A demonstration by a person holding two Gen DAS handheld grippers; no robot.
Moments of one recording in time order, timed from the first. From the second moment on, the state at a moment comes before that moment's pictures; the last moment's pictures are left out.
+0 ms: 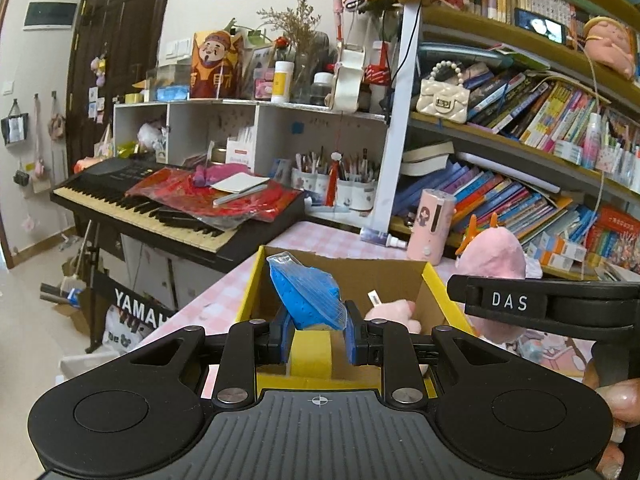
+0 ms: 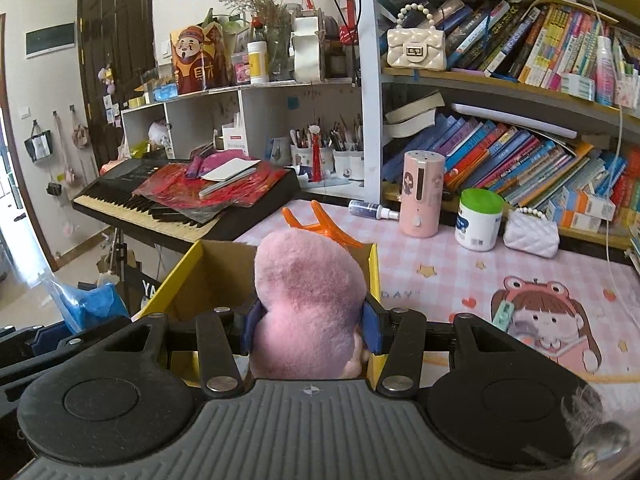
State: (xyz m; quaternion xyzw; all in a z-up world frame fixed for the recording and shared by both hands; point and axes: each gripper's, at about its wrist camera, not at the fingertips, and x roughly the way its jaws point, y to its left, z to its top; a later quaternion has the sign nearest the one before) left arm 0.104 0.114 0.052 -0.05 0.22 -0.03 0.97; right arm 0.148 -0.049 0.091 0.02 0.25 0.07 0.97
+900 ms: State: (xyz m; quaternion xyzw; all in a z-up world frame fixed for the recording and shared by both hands) left arm 0.202 0.063 0.007 0.02 0.31 0.00 0.95; right arm 0.263 -0.060 0.053 -0.01 0.31 0.14 0.94
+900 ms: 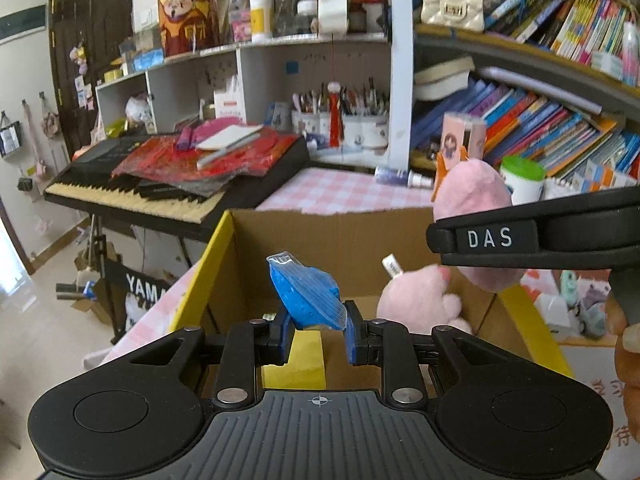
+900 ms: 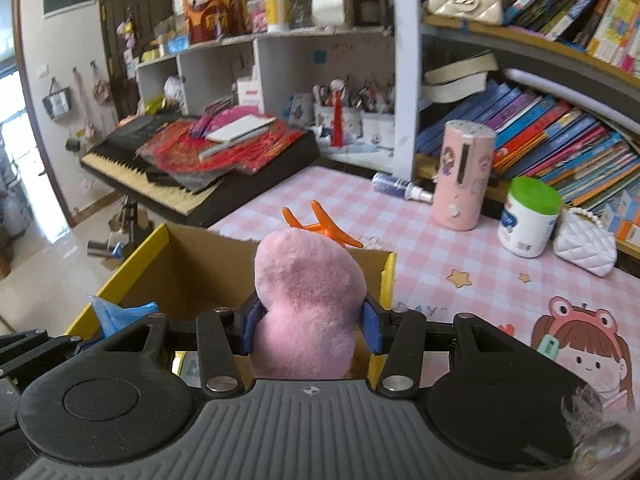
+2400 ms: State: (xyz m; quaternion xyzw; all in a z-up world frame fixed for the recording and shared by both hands) left arm 0.203 0.068 0.003 0.00 0.30 0.04 0.95; right arm 0.320 -0.028 0.015 -0.06 0.41 0.20 0.89
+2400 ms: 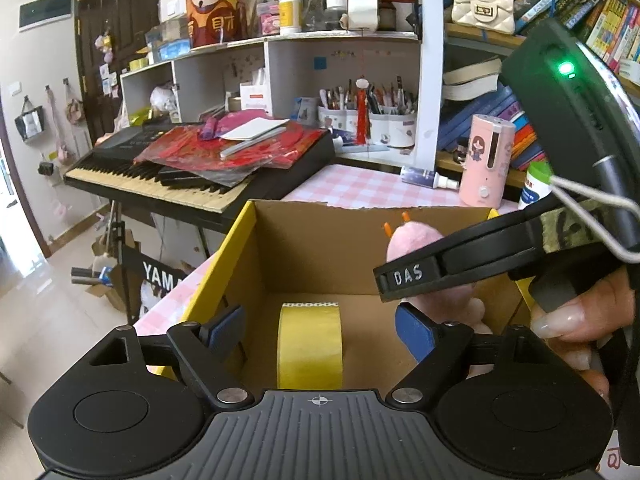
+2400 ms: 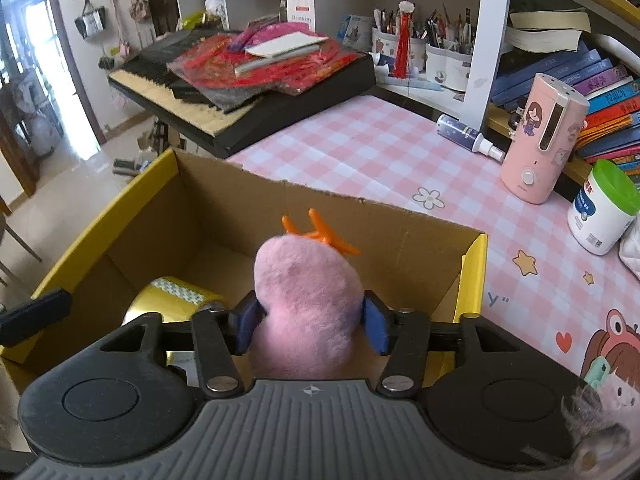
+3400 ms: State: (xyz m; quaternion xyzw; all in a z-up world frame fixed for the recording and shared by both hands) left arm 0.090 0.113 0.017 -0.05 0.27 0.10 0.96; right arm 0.140 -0.081 0.054 -0.01 0.26 0.02 0.96
